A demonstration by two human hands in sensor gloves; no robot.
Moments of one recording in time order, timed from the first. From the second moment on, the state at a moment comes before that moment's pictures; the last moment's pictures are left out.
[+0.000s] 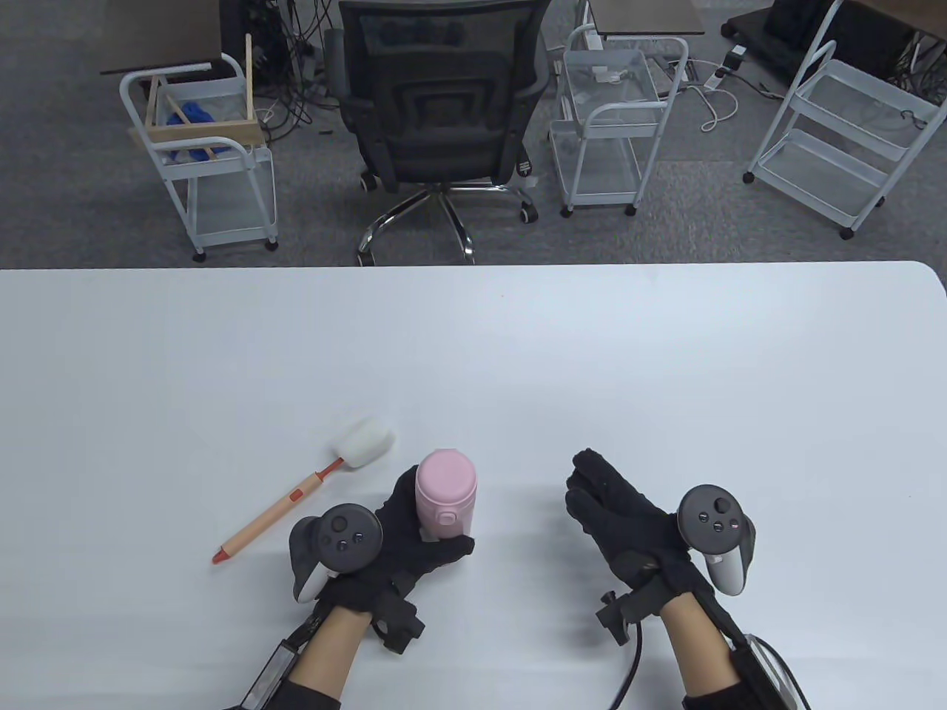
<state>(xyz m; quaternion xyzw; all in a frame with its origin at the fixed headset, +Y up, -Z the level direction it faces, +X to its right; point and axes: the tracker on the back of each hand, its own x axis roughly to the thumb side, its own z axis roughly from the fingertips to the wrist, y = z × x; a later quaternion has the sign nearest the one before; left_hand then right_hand) -0.152 -0.758 -0.227 -0.03 -0.16 0.39 0.91 0.197 -0.729 -0.235 0.11 0.04 0.83 0.54</state>
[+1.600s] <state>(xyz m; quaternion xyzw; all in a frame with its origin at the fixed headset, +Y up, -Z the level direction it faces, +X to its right) -0.243 -0.726 -0.224 0.05 -0.10 0.02 0.99 0.214 -0.736 -0.248 0.11 -0.03 0.96 0.24</state>
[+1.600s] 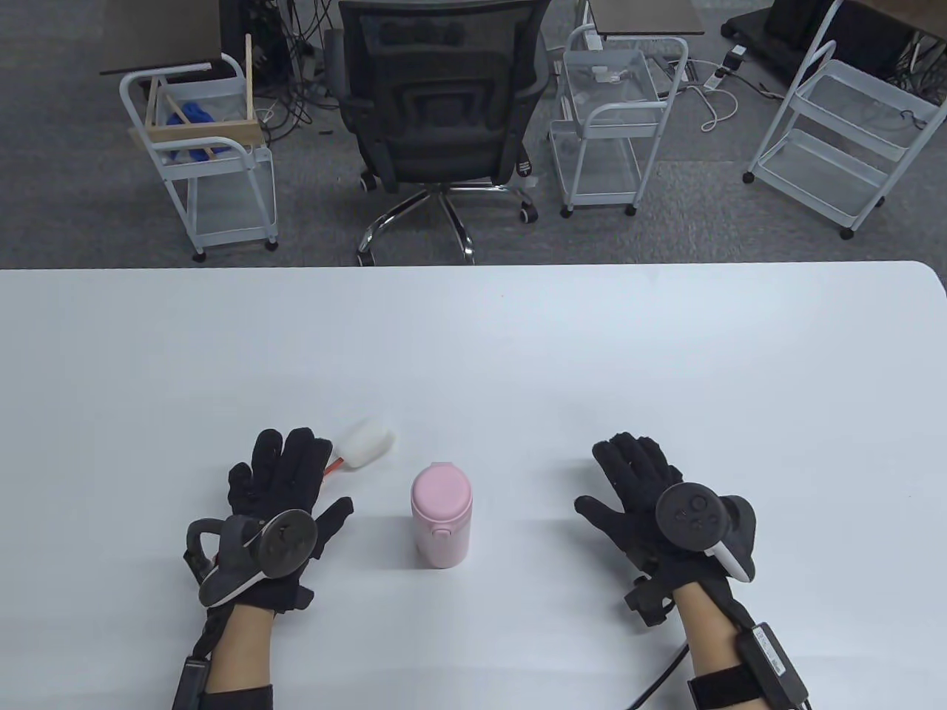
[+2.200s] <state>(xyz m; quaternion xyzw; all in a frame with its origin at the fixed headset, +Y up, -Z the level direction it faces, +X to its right) -0.238 -0.730 -0.226 0.01 -0.11 -0.01 0.99 0.195 -0.741 -0.247 0.14 -0.04 0.98 0.12</state>
